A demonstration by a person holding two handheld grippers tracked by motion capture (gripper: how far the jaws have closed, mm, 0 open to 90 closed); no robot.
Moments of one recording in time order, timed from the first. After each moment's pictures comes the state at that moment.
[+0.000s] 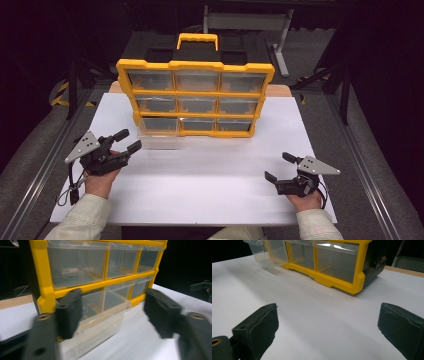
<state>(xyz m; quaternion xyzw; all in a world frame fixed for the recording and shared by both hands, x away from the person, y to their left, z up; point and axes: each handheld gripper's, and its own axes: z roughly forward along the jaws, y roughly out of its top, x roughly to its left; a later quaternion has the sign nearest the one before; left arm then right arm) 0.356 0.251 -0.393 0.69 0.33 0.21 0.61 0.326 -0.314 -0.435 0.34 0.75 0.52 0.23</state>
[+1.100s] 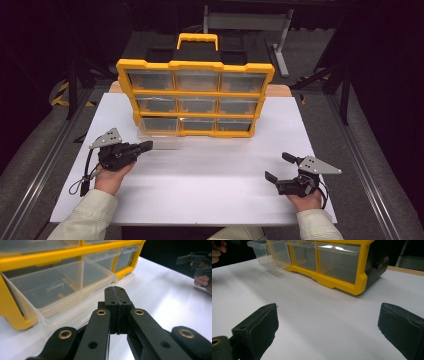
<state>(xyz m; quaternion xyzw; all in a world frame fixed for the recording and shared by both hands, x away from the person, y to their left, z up) 0.383 0.227 -0.408 0.77 0.31 0.10 0.55 0.326 -0.316 -0.435 0.34 0.74 0.54 0.22</state>
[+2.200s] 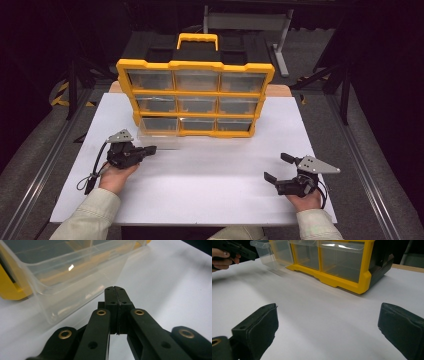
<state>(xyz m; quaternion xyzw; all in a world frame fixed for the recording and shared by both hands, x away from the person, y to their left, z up) 0.406 0.221 -0.432 0.79 0.36 0.07 0.48 0.328 -0.315 -0.437 0.33 0.75 0.54 0.21</state>
